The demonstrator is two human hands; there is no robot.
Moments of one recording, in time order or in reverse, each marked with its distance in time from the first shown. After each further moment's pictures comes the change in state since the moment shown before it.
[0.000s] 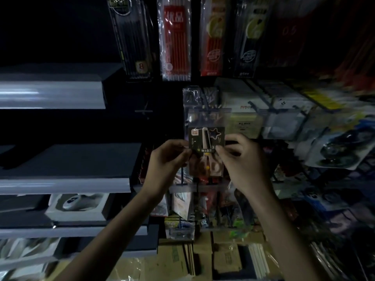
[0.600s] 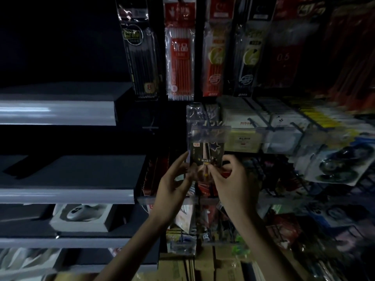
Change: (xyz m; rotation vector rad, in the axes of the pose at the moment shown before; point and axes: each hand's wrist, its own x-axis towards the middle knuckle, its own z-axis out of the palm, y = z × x) left_hand -0.023 -0.015 0.011 0.132 0.011 0.069; right_hand -0.002 0.029 0.038 -0.303 0.226 -0.099
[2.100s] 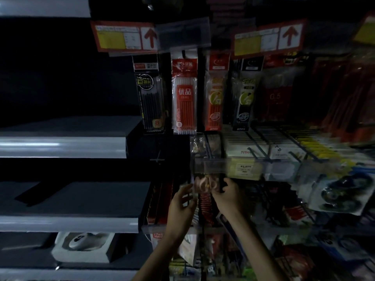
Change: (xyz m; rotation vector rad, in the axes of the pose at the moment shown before) left_hand 0.036 -0.047 0.018 -0.013 0.098 -0.177; right_hand 0.052 0.016 0.042 -0.021 -0.223 0.228
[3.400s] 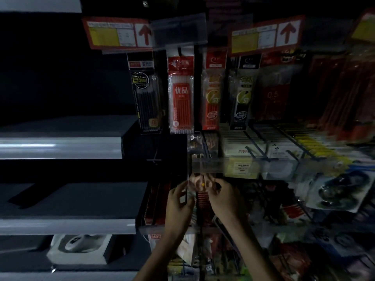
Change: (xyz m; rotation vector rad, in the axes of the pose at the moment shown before) left_hand 0.006 -0.008 0.003 0.141 0.081 0.064; right_hand -0.017 -0.016 -0.011 -0.130 0.048 -0.086
